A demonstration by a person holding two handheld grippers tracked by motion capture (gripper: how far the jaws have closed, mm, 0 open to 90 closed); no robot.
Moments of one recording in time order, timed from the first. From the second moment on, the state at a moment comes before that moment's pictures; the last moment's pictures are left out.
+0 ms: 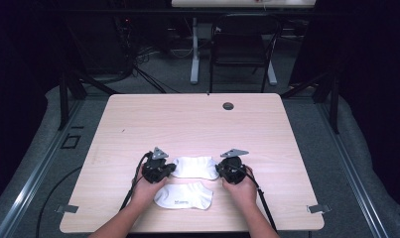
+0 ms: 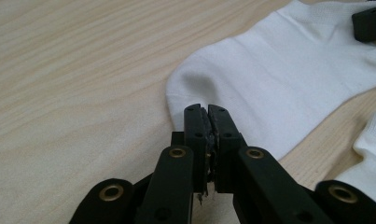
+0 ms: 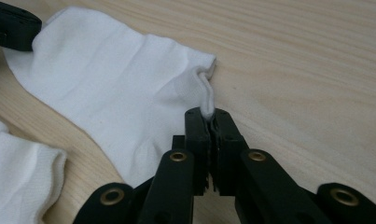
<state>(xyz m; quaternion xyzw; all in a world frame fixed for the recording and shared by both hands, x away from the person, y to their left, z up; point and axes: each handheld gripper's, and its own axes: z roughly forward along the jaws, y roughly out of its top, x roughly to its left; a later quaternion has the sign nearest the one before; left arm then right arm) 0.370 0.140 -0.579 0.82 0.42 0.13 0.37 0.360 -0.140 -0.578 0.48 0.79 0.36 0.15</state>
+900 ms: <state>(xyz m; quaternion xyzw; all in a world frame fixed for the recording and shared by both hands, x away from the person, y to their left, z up) 0.368 0.151 -0.553 0.81 0.41 0.14 0.39 0.354 -0.138 -0.549 0.47 0.78 0.40 0.14</state>
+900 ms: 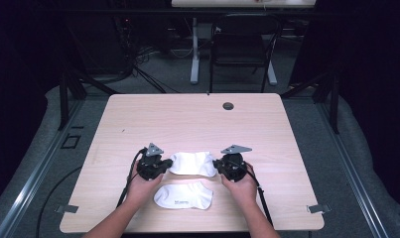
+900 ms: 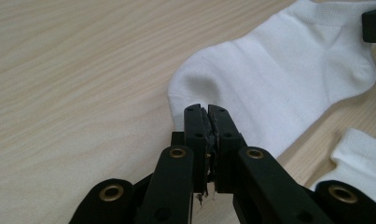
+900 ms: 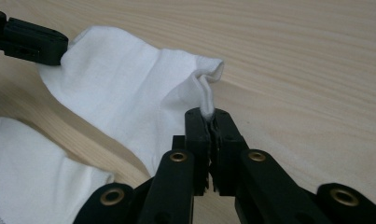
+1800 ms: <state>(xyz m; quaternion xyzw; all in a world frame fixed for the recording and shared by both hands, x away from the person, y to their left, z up) 0.320 0.170 -0.530 0.82 0.39 0.12 0.40 0.318 -0.123 -0.523 0.42 0.80 0.41 0.12</state>
